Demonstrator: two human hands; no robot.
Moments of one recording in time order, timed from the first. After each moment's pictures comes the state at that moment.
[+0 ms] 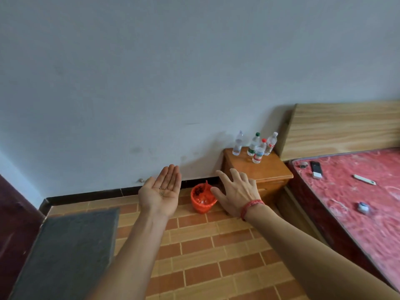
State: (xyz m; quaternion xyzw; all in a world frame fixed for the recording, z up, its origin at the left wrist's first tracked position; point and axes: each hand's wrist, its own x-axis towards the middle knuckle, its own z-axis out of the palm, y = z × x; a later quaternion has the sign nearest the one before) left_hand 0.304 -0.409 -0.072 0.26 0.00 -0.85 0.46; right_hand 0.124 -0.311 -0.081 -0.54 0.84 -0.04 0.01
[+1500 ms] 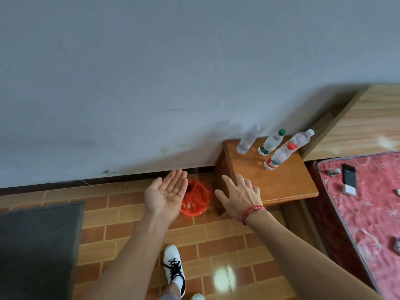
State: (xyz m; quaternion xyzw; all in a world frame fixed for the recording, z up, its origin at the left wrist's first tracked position) left_hand -0.013 -0.731 -0.245 0.41 0.06 -0.83 0.37; right_hand -0.191 -0.630 -0.245 -0.49 0.85 0.05 0.18
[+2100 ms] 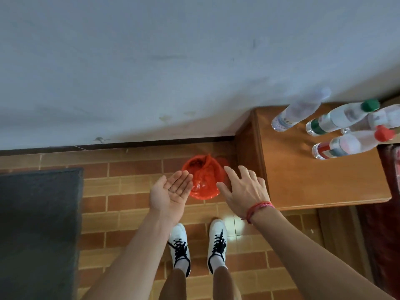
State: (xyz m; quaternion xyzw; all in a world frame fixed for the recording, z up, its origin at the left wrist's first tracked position) left_hand -0.085 -0.808 -0.447 0.58 0.08 -0.74 0.32; right_hand -0.261 -0.734 -0.430 -0.52 0.80 0.08 0.28
